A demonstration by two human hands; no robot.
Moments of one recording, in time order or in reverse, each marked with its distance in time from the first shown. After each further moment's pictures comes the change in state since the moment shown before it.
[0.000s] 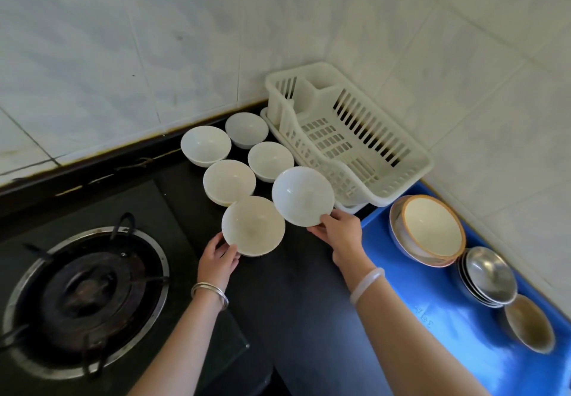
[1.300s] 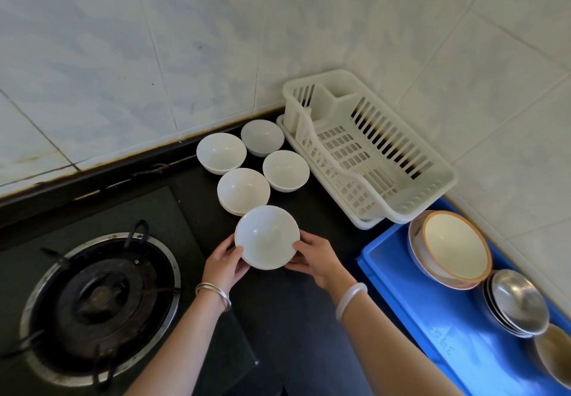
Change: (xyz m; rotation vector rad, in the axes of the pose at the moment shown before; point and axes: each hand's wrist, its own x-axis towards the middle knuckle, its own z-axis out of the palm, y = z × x) left_hand 0.006 0.024 0.001 -0.069 -0.007 -0.068; right_hand 0.004 0.033 0.043 -0.156 -0.444 0.209
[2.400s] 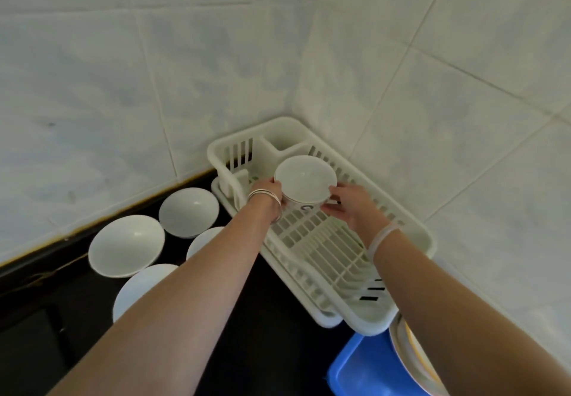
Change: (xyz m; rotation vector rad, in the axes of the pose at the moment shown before) left_hand 0.143 0.125 0.320 0.281 -0.218 0.117; right_hand 0.147 -0.215 -0.172 0.155 0.325 -0.196
